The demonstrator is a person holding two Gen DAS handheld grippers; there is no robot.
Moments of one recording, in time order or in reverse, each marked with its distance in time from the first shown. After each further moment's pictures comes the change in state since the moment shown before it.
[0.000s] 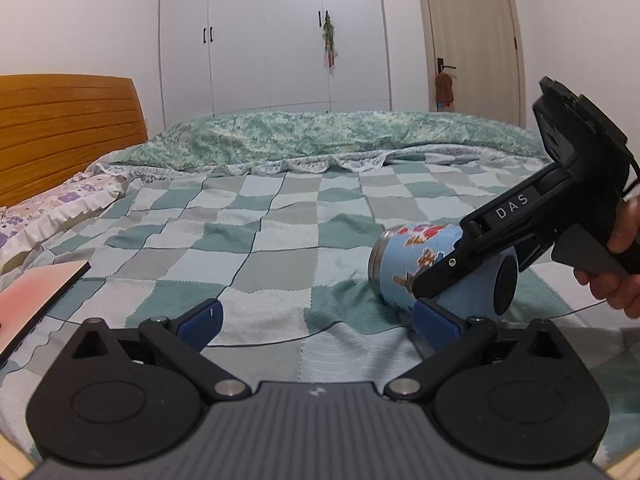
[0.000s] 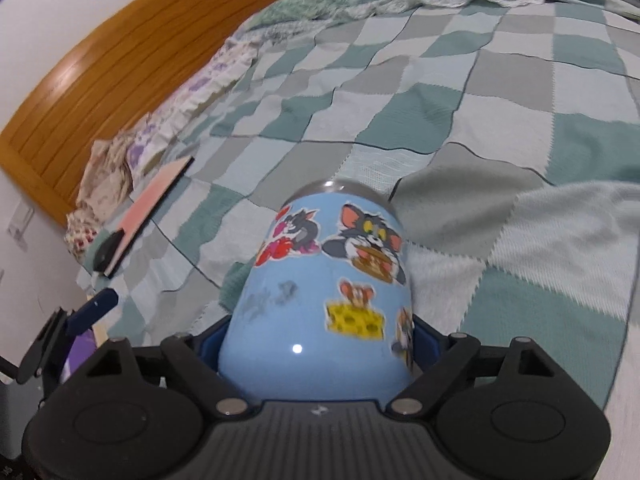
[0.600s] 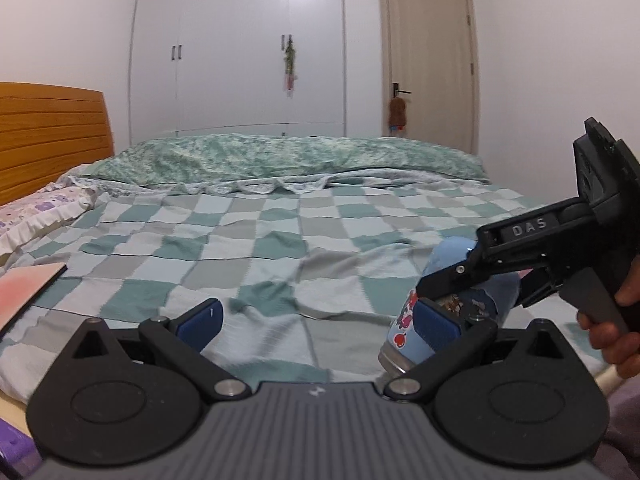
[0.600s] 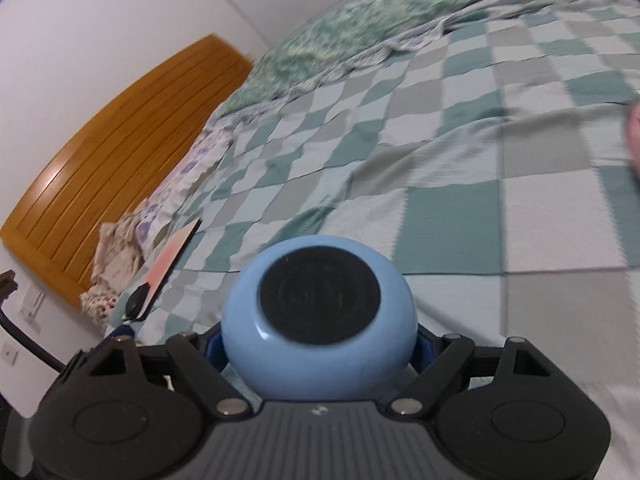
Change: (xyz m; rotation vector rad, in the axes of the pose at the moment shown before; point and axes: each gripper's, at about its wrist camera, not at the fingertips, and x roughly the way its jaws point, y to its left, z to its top) left arm -0.101 -0.051 -0.007 -0.012 -0.058 -0.139; right arm -0.116 0.024 -0.135 0.191 -0.276 -0.053
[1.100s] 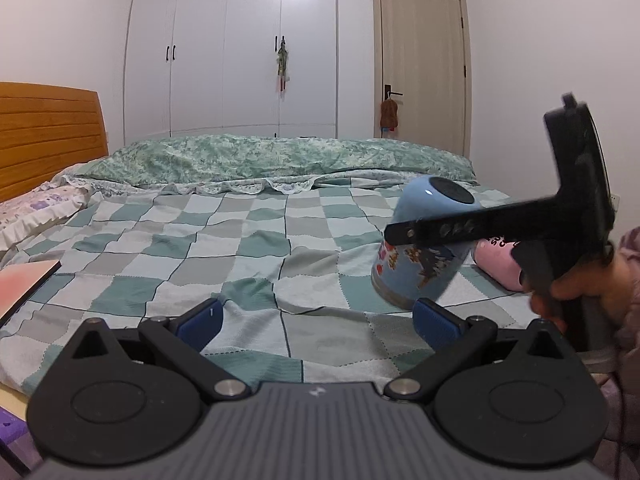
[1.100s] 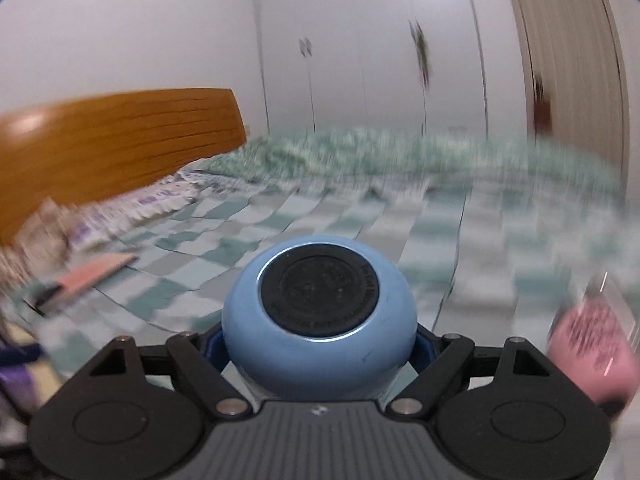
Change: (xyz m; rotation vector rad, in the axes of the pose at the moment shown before) left arm -0.013 -0.014 -0.003 -0.008 0.001 -0.012; right arm -0.007 0.048 -0.002 -0.476 -0.361 -0.307
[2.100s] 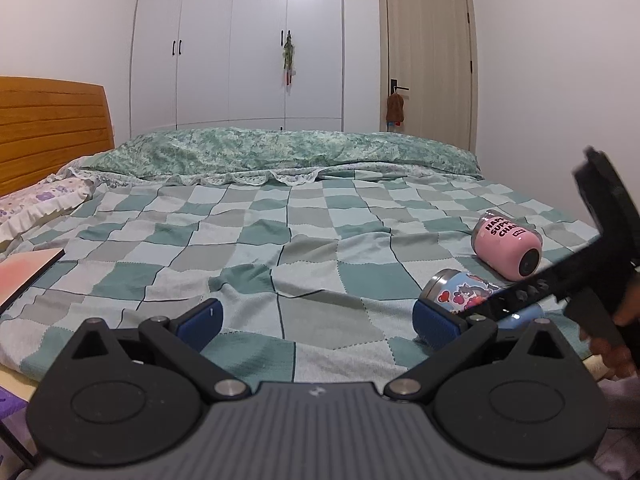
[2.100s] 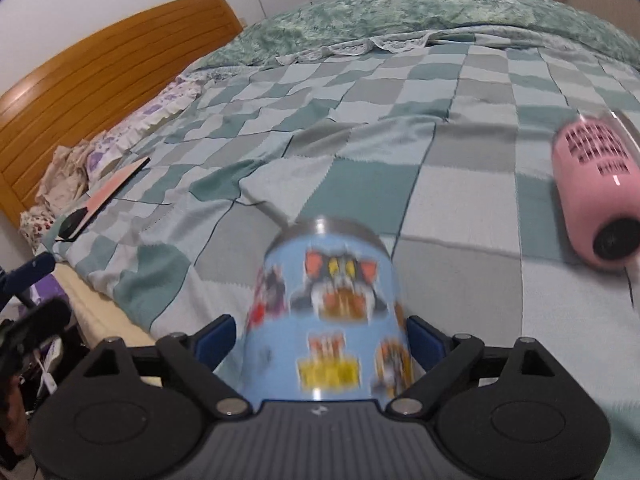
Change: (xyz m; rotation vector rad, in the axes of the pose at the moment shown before) left arm -0.004 -0.012 -0.012 -0.011 0.012 0.022; right arm -0.011 -0.055 -0.058 0.196 0.435 0.162
